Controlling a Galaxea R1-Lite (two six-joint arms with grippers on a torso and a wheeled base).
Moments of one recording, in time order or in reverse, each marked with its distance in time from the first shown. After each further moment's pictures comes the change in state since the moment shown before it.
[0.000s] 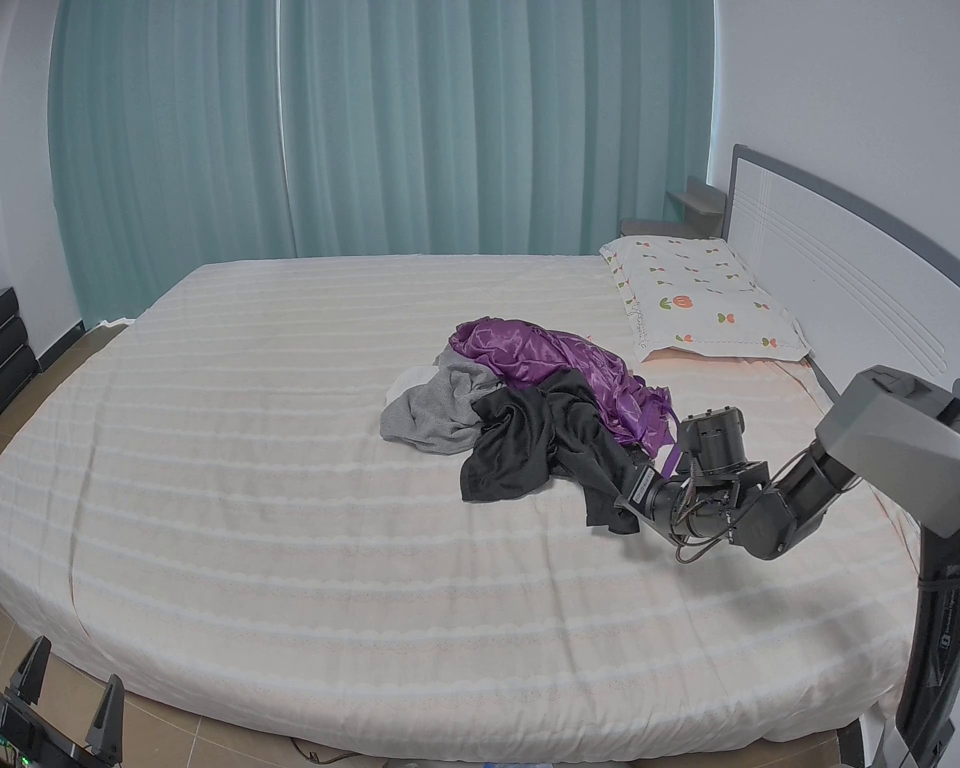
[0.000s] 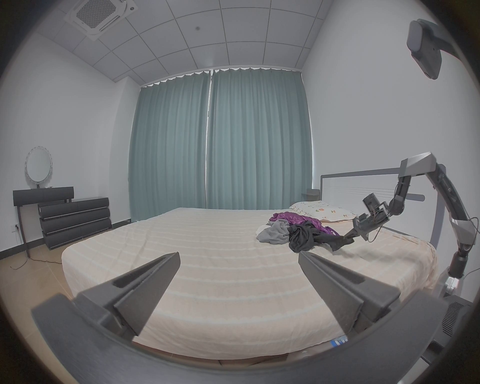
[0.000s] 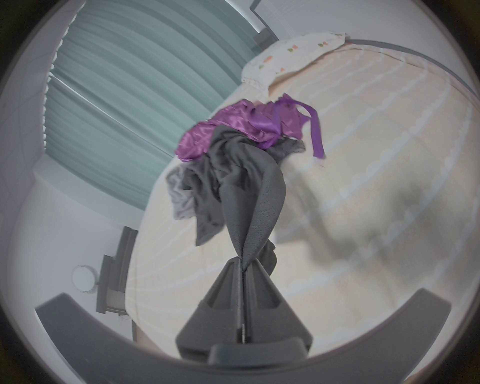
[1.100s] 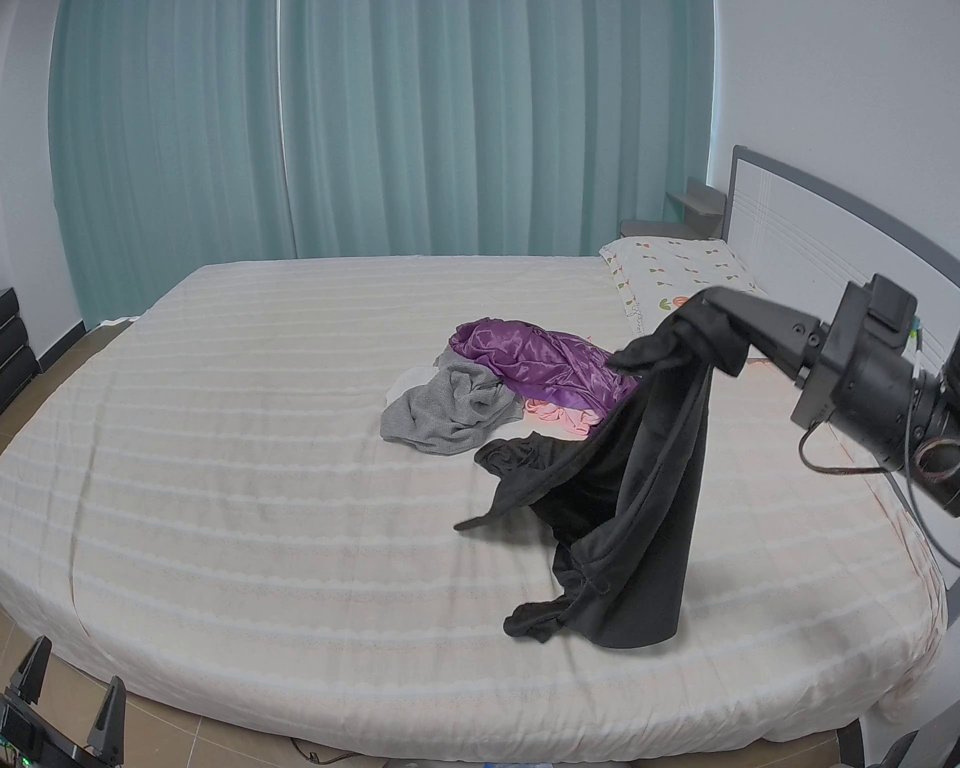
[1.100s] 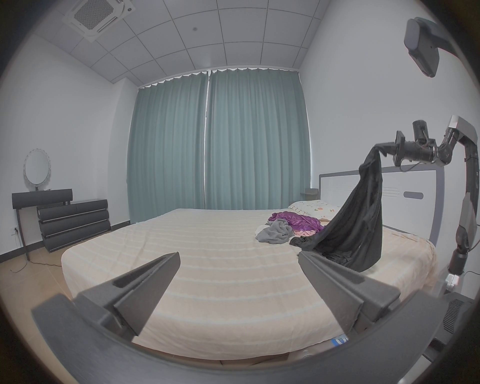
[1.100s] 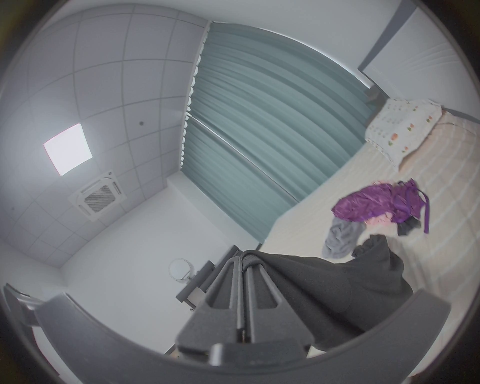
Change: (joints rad) left arm 0.000 0.000 0.000 0.000 -0.011 0.013; right arm 0.209 -0.866 0.356 -0.276 0.089 -0.006
